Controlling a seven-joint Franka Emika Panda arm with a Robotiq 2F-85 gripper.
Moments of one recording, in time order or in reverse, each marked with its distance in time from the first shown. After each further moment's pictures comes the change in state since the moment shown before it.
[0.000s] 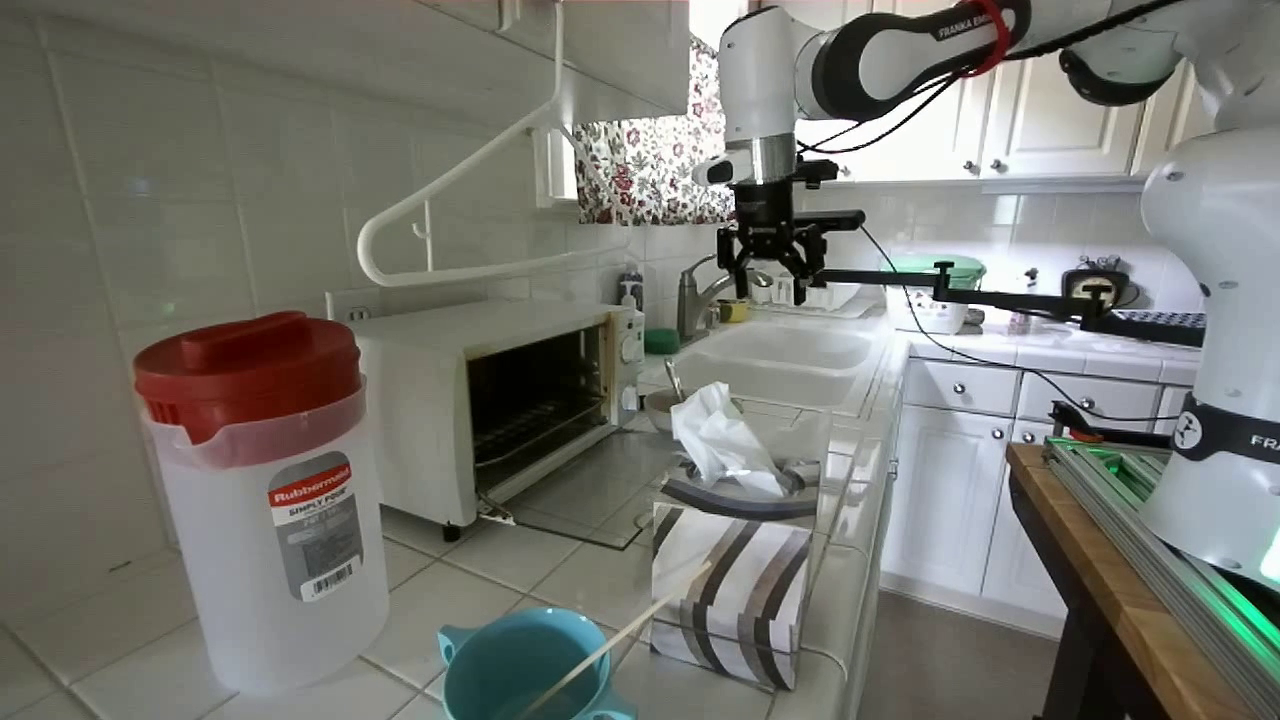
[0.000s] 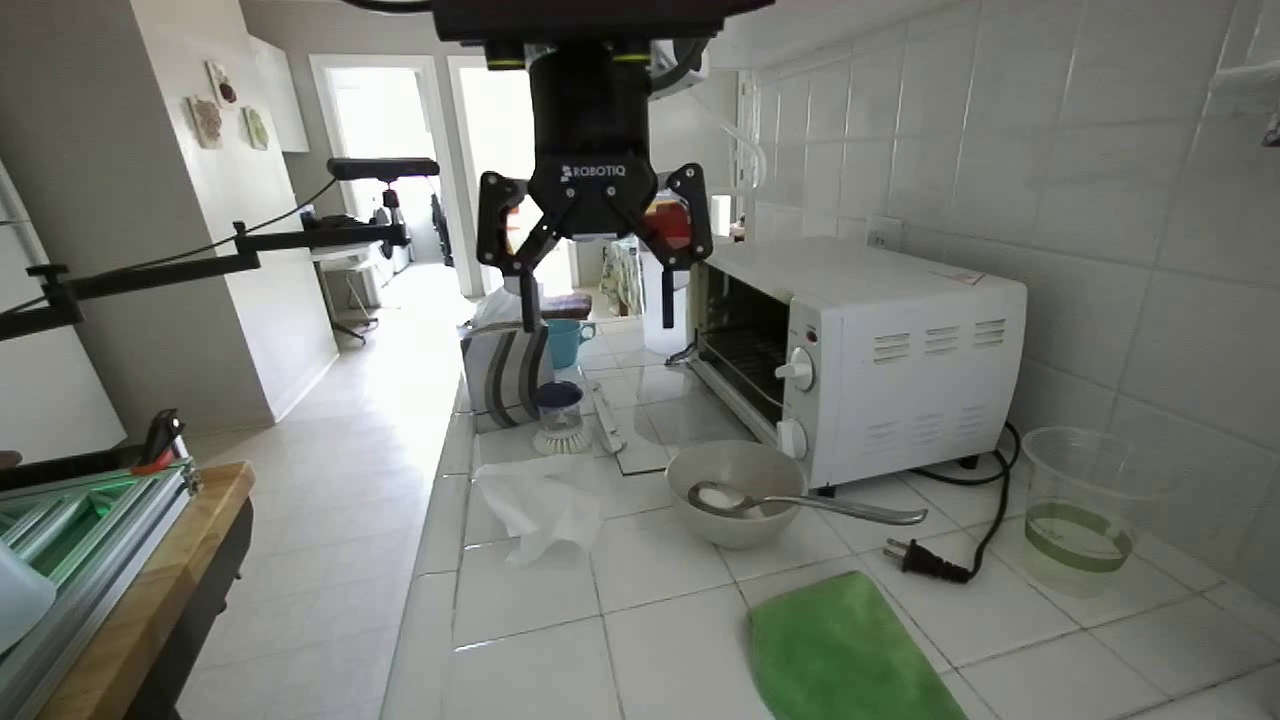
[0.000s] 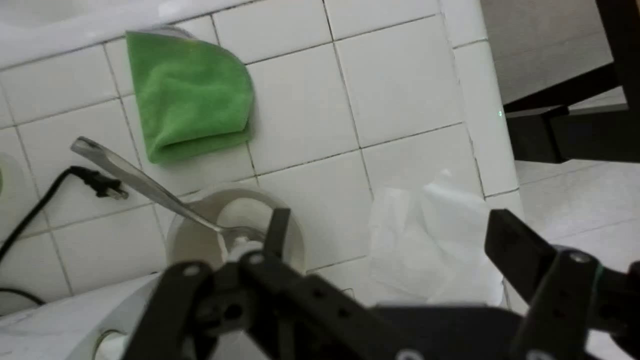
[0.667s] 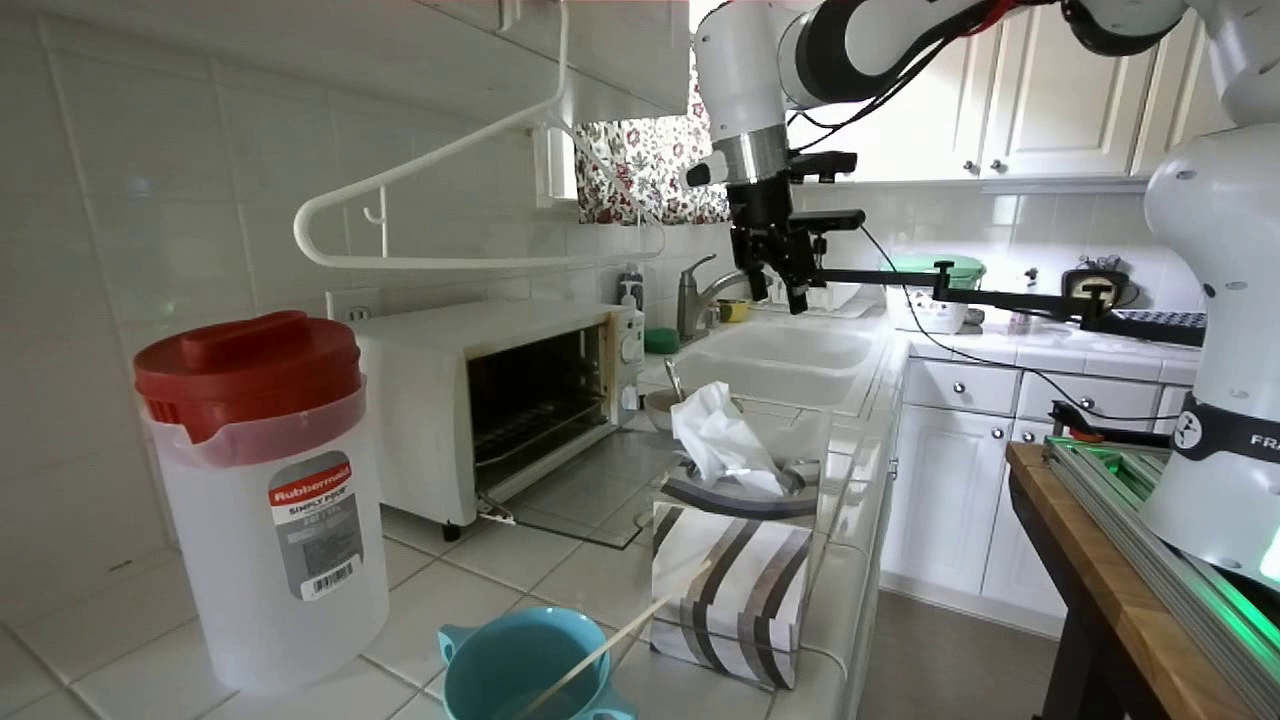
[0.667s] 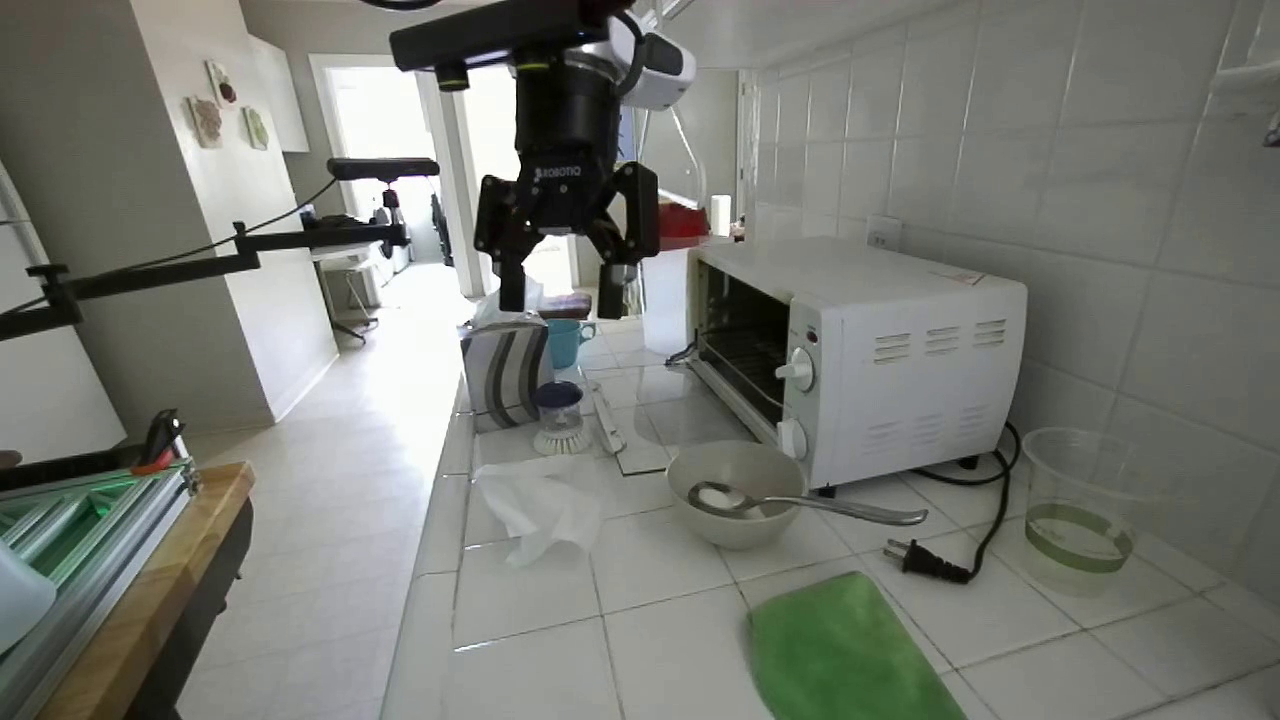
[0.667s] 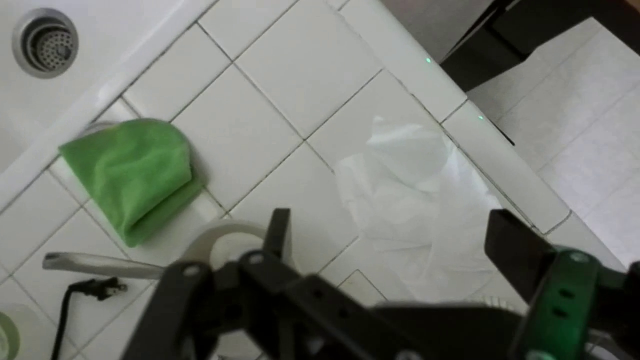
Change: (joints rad) arm 0.084 0.206 -0.048 0.009 0.235 0.032 0.454
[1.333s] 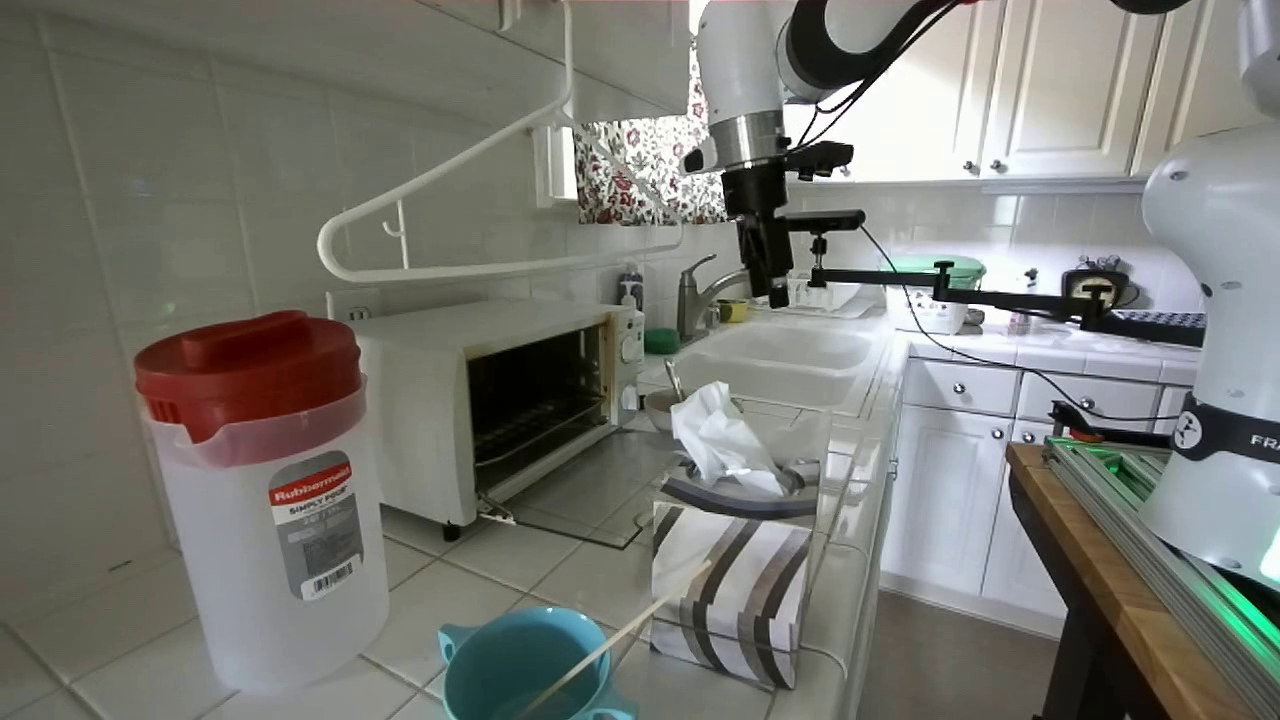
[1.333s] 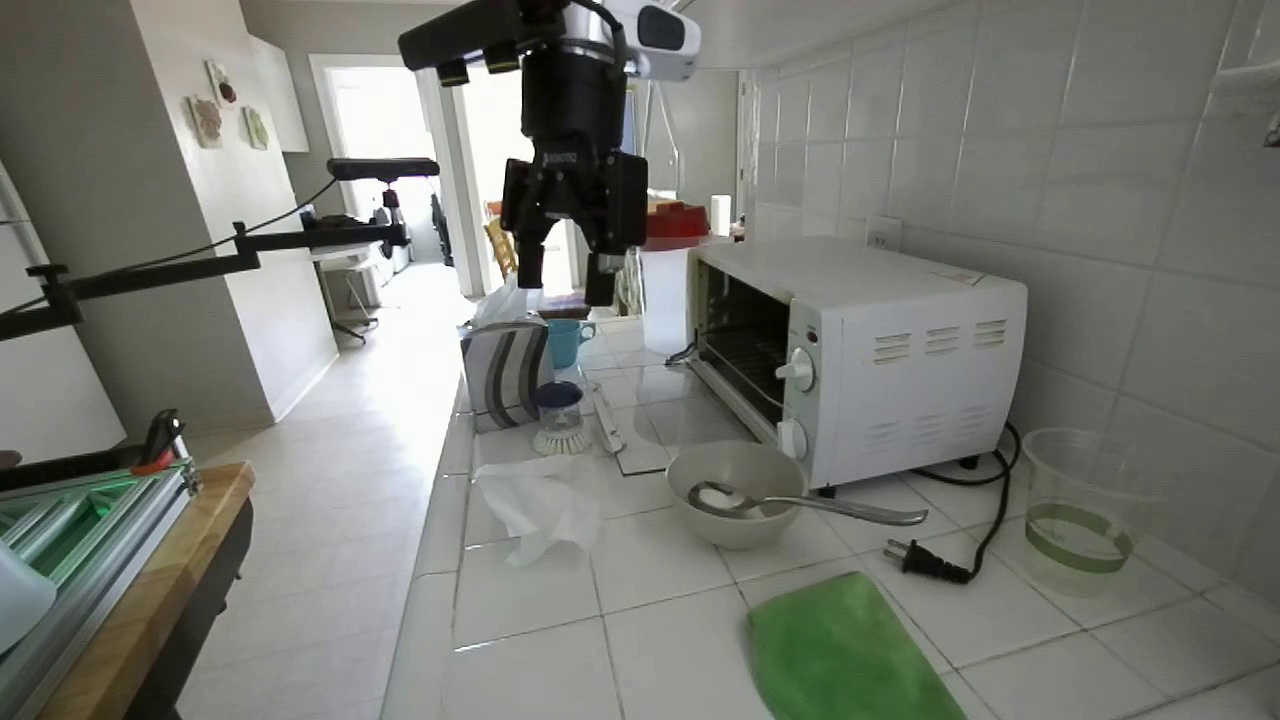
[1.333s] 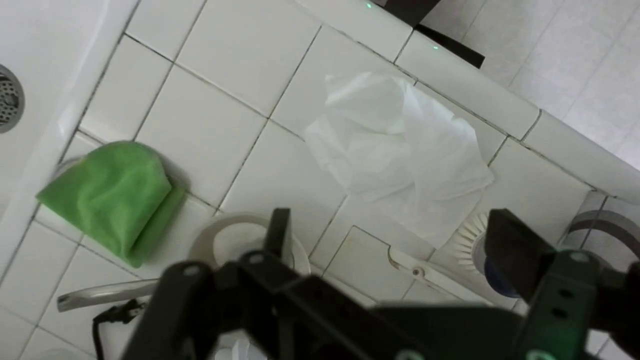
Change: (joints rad) arm -0.056 0.164 -0.007 -0.001 0.251 0.154 0.118
